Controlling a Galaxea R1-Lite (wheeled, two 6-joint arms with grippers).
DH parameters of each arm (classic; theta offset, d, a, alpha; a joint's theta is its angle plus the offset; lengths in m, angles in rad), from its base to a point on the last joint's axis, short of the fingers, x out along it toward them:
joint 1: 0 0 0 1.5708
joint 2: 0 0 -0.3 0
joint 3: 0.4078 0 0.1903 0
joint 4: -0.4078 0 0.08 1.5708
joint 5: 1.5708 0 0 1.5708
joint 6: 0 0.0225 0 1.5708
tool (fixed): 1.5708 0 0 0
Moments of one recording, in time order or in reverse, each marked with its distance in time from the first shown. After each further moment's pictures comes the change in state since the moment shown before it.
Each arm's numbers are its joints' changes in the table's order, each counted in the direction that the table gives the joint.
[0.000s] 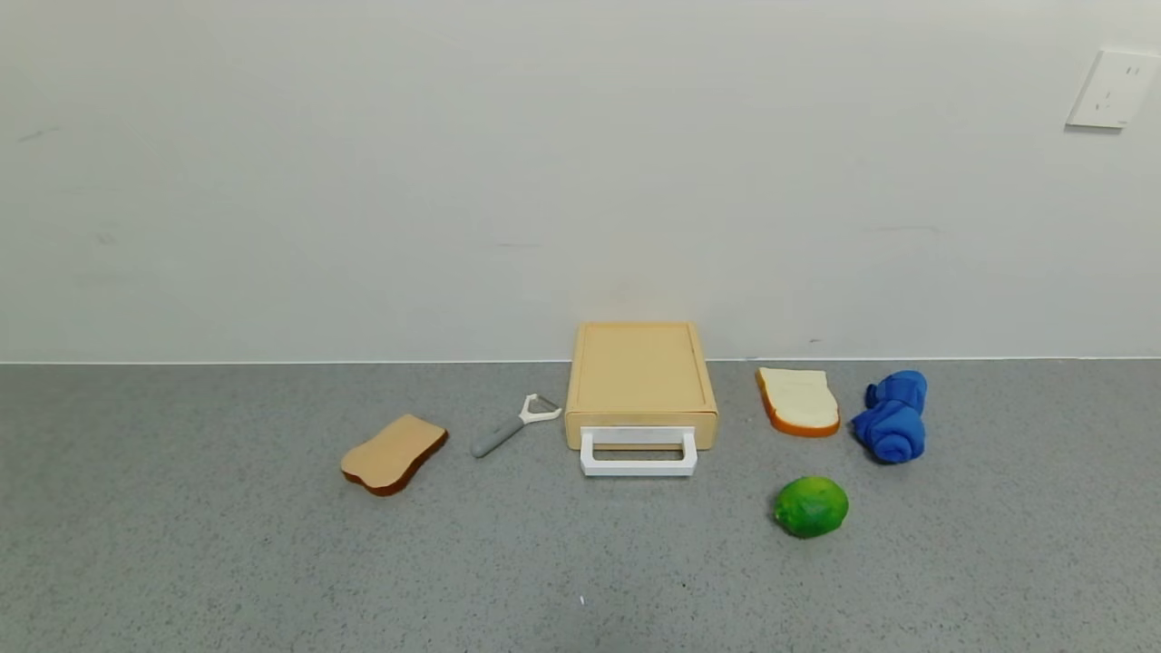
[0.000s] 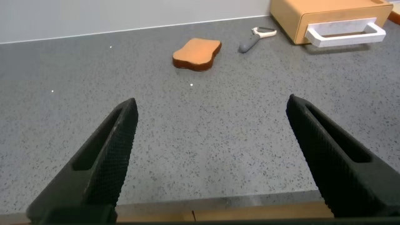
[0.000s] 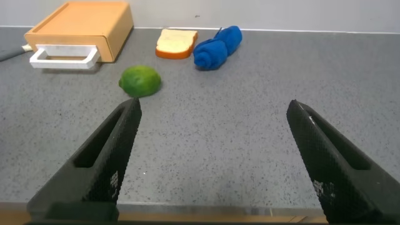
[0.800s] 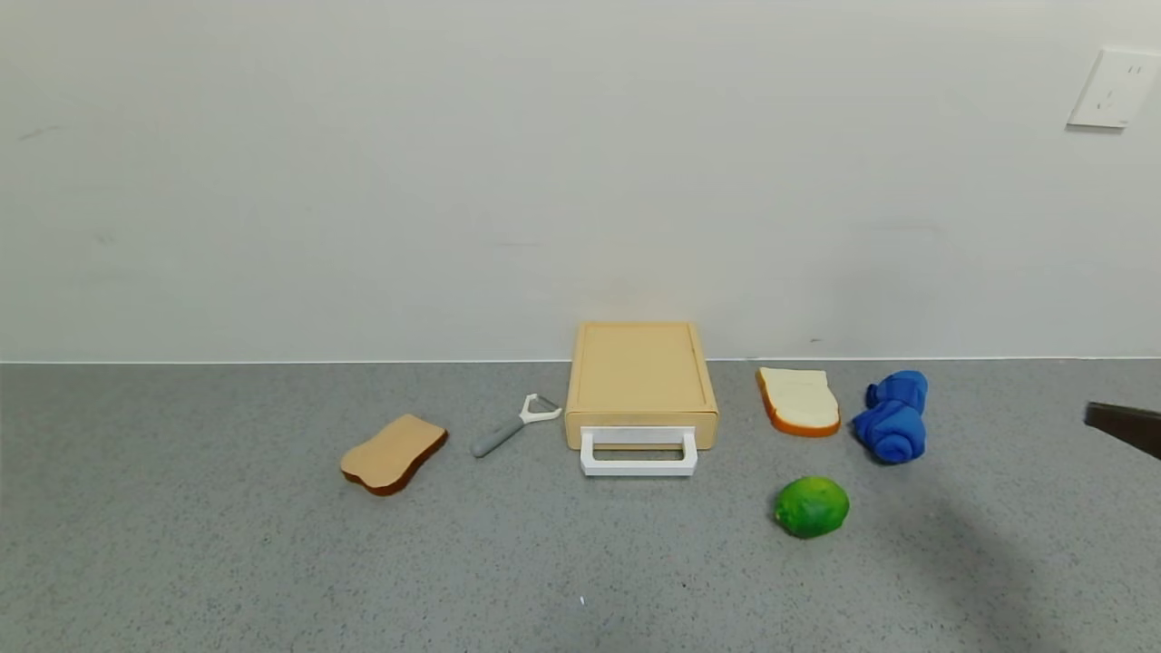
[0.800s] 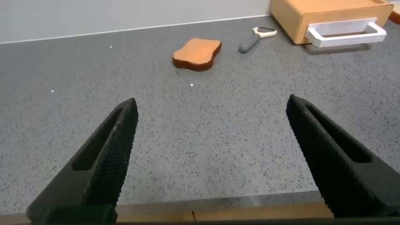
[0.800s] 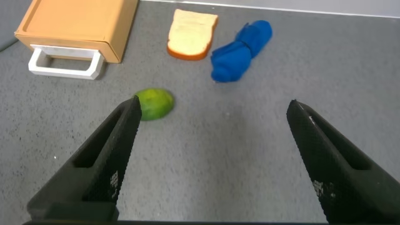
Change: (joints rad) left arm 0.000 0.000 0.000 0.000 0.000 0.000; right arm 0.069 -0.928 0.645 -0.073 -0.014 -0.001
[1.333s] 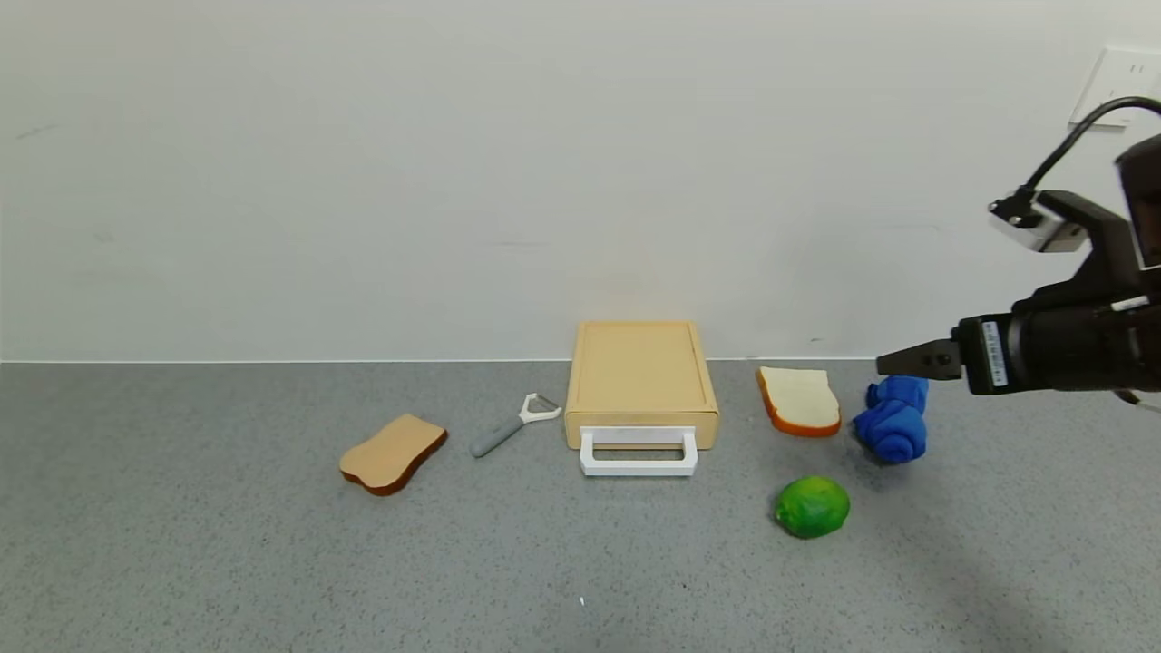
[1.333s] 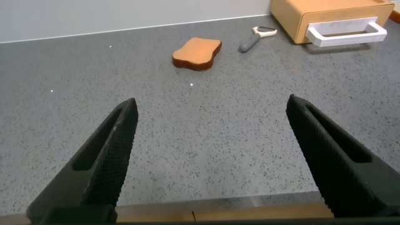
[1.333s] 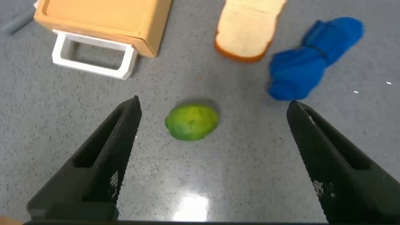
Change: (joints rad) left arm 0.000 0.000 0.000 0.000 0.000 0.000; right arm 0.182 -0.480 0.395 -0.142 0.005 0.068
